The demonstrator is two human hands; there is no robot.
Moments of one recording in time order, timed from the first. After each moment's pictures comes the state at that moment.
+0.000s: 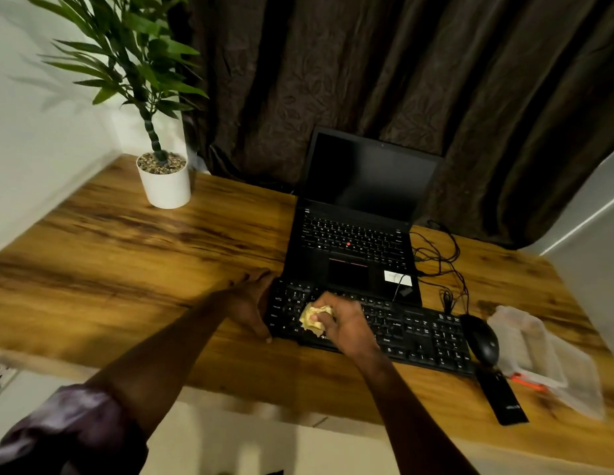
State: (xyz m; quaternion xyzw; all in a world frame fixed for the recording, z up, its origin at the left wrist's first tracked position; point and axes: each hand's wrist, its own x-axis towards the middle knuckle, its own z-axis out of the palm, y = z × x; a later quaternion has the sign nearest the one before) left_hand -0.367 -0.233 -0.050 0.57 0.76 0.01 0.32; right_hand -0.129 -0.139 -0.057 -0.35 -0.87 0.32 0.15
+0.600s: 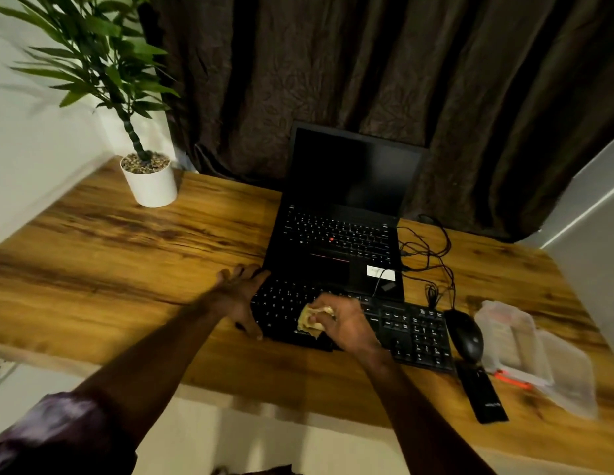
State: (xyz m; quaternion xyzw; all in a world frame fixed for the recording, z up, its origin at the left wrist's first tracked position) left_hand -0.326 -0.218 -0.038 0.59 0.78 -0.04 0.23; right_hand -0.082 -0.107 -0.048 -0.33 -0.86 0.36 0.13
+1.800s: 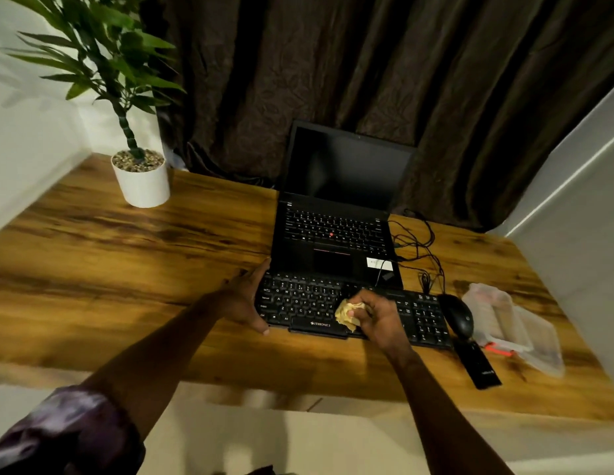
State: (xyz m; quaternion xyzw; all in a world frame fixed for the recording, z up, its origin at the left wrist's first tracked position) left_hand -0.351 -0.241 -0.054 0.59 0.74 0.09 0.30; right_hand -0.049 -0.129 -0.041 -0.41 -0.84 0.28 0.20
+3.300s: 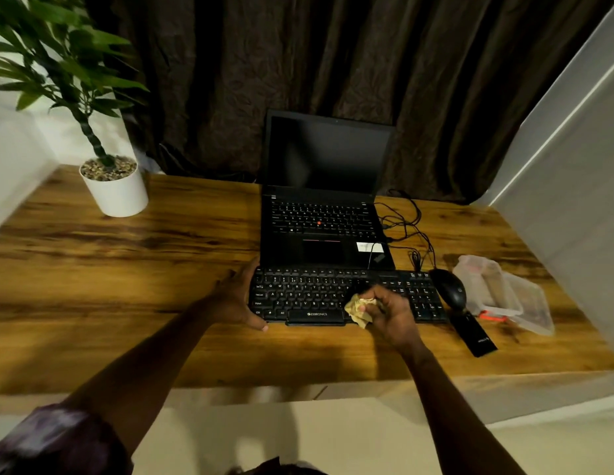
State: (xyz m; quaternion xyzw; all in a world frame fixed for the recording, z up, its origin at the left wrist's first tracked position) left_hand -0.355 -0.243 -0.064 0.59 0.74 0.13 0.31; right_hand -0.017 -0.141 -0.054 -0.43 -0.80 0.32 0.28
